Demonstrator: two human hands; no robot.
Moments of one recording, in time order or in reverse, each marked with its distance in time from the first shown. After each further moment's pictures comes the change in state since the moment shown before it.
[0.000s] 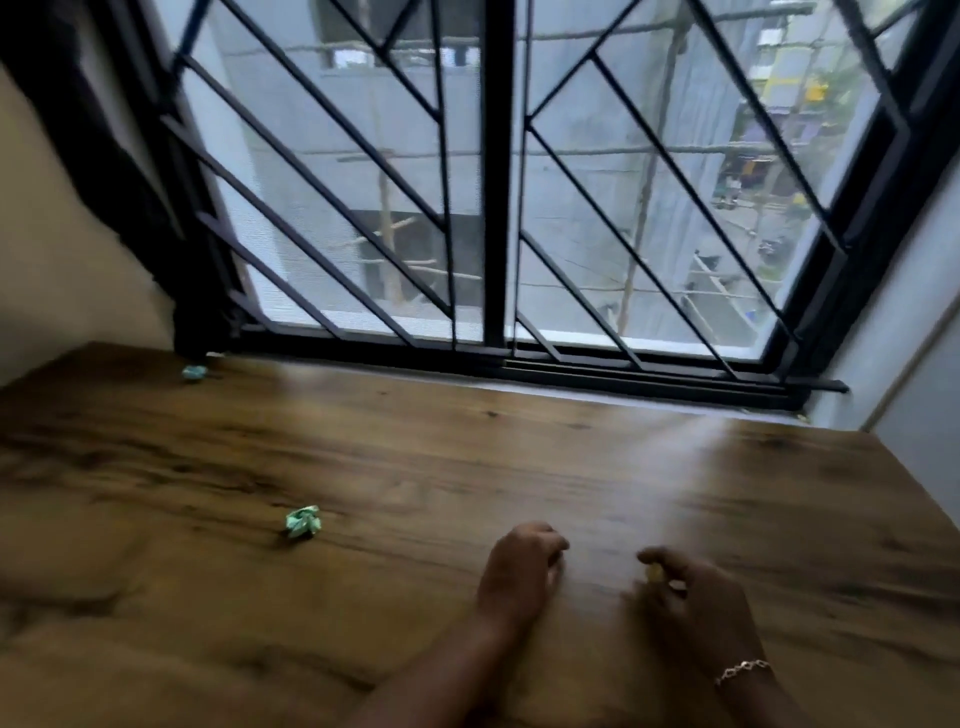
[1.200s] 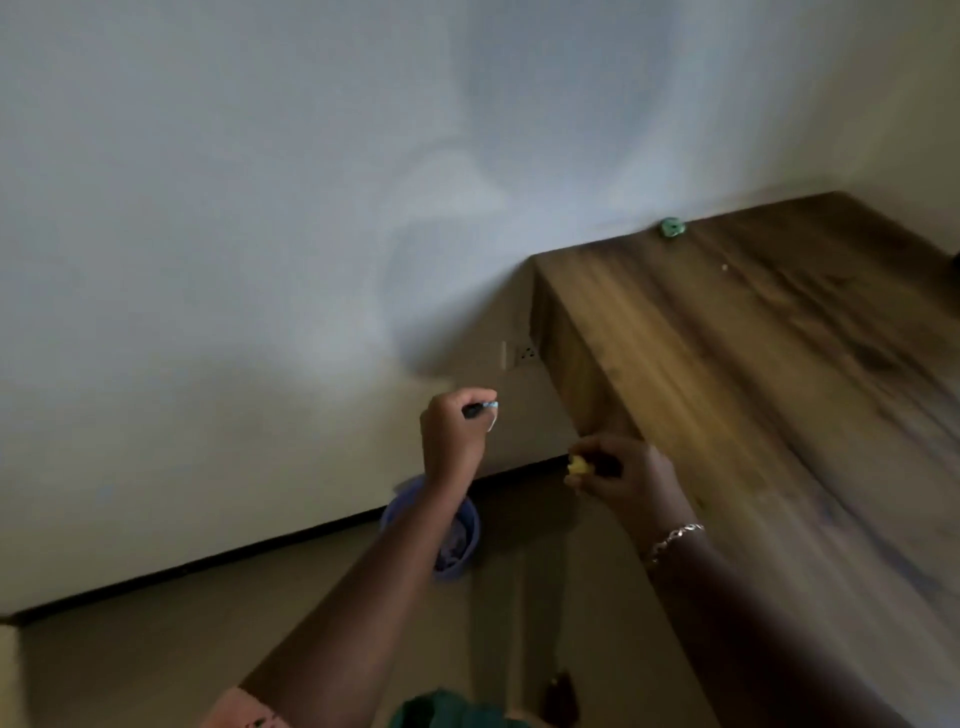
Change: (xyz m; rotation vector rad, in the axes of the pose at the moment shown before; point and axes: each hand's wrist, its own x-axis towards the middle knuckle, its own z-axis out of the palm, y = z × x) left_hand -0.477 -0.356 -0.340 -0.220 1.289 -1.129; right_hand -0.240 -0.496 0.406 0.151 -1.121 -0.727
